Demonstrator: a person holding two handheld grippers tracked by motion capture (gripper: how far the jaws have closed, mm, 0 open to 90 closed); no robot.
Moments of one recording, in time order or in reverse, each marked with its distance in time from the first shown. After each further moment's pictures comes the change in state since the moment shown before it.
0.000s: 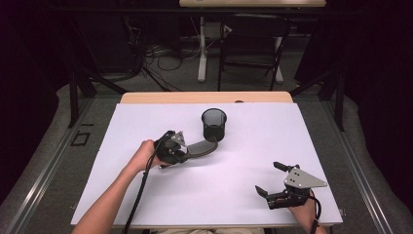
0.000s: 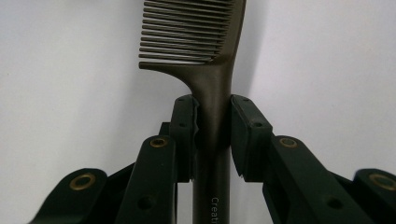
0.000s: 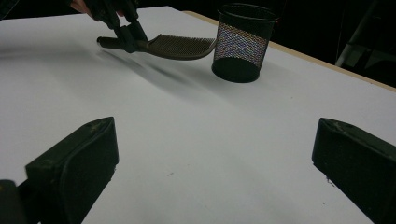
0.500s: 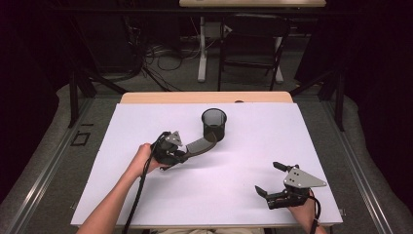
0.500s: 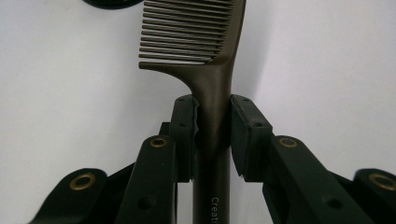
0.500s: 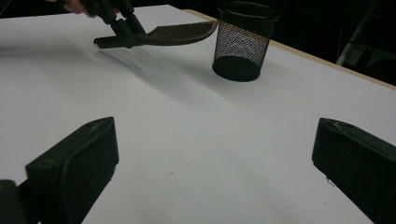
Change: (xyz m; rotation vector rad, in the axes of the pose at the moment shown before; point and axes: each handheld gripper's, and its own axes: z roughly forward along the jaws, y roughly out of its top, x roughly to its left) left arm -0.006 -0.010 -0.005 -0.107 0.015 -0.066; right arm 0.000 0.000 0.001 0.010 0.003 0.002
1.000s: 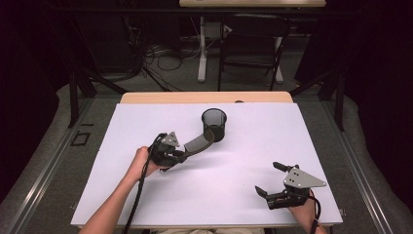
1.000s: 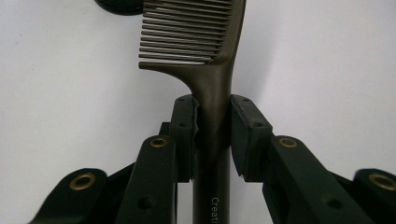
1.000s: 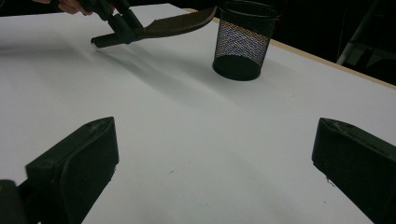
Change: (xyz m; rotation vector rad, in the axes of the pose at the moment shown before) left arm -0.007 -0.007 -0.004 -0.054 0.043 -0.038; right arm 0.000 0.000 0.000 0.003 0.001 -0.004
